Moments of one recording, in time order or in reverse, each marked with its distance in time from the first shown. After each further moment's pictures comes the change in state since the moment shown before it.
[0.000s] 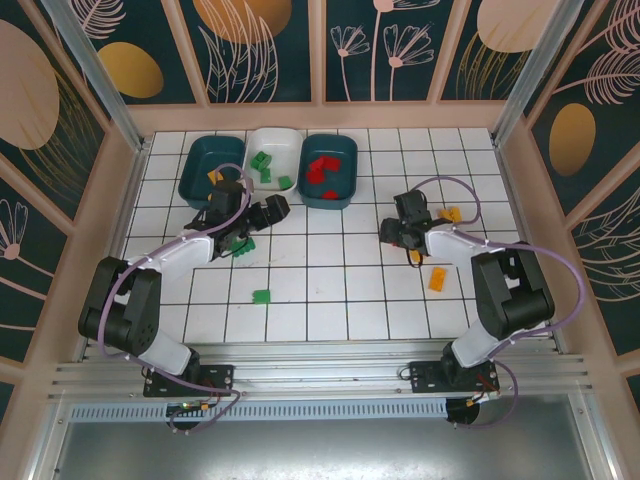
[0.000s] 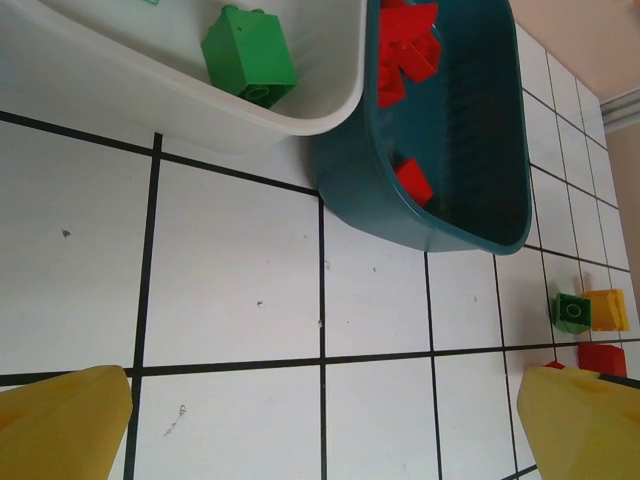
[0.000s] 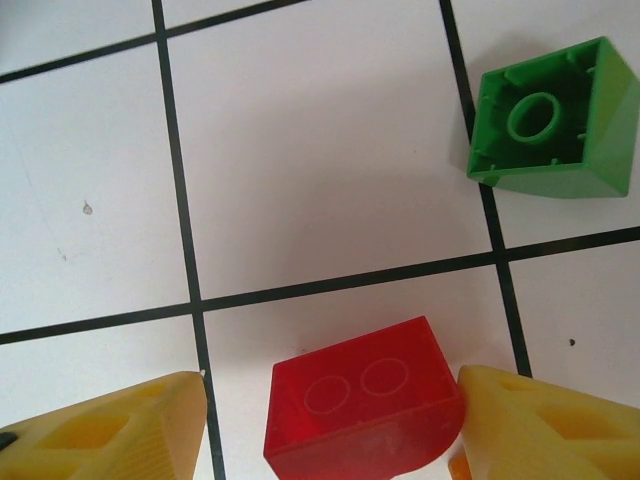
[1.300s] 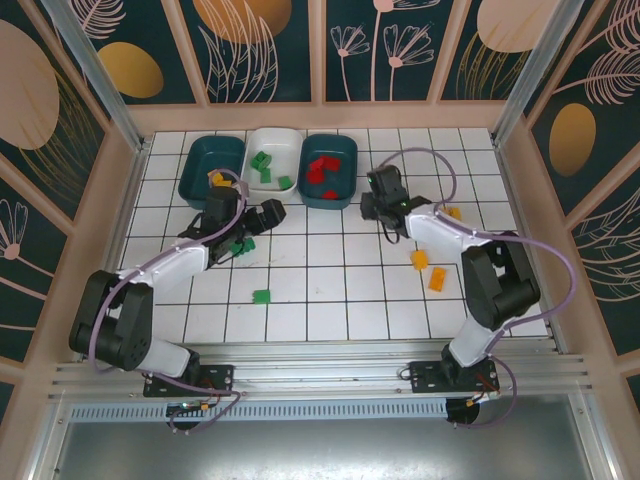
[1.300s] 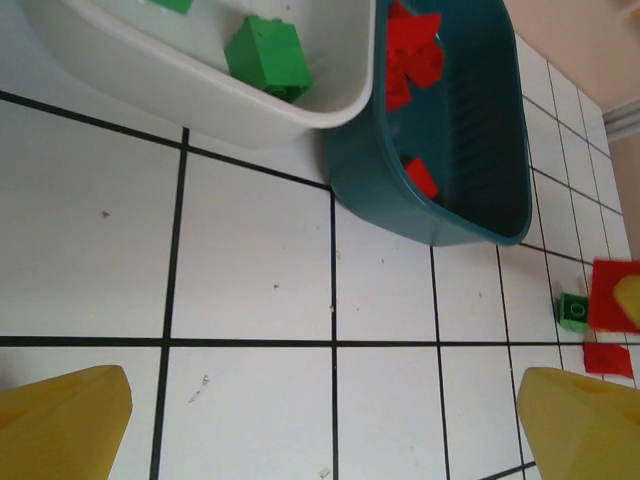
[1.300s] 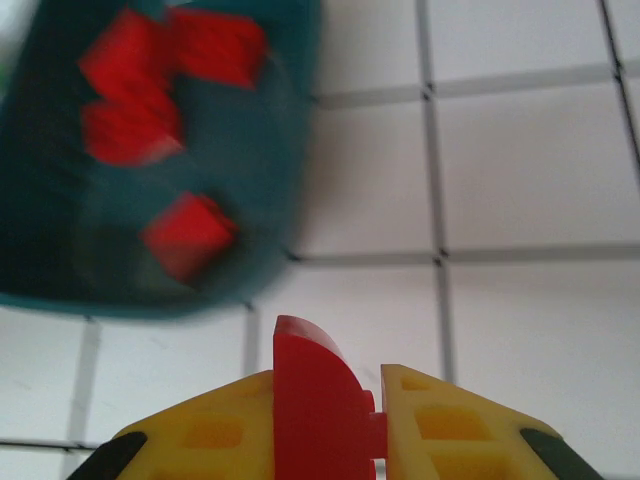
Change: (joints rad) left arm -0.001 -0.111 -0.074 -0.008 -0.066 -0.001; right arm 0.159 0.124 0.363 0.011 0.030 -0.023
